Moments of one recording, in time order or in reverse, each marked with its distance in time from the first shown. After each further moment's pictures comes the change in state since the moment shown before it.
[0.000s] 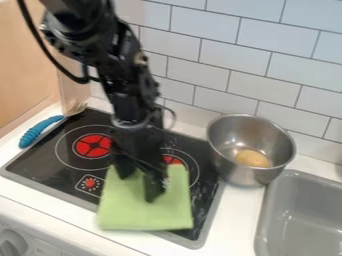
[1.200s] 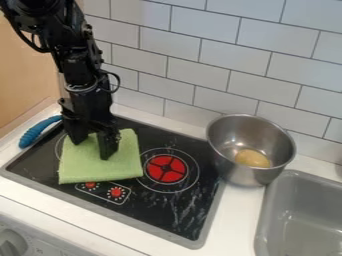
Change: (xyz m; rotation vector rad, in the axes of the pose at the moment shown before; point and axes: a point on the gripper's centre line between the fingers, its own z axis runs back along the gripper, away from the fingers) arm 0.013 0.083 0.006 0.034 -0.007 0.175
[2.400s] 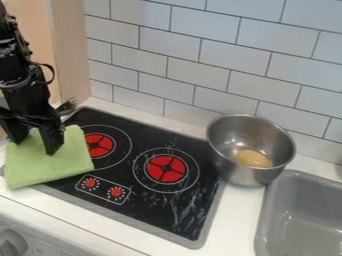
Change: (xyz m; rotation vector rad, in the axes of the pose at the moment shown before) arm -0.038 0.047 0.012 -0.003 -0.043 0.197
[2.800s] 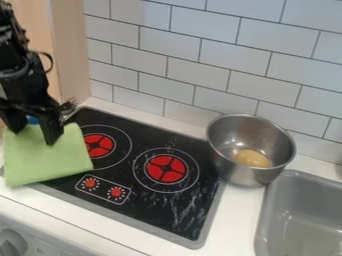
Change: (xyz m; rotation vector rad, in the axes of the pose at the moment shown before) arm 0.002 -0.005 0.019 0.011 -0.048 -0.007
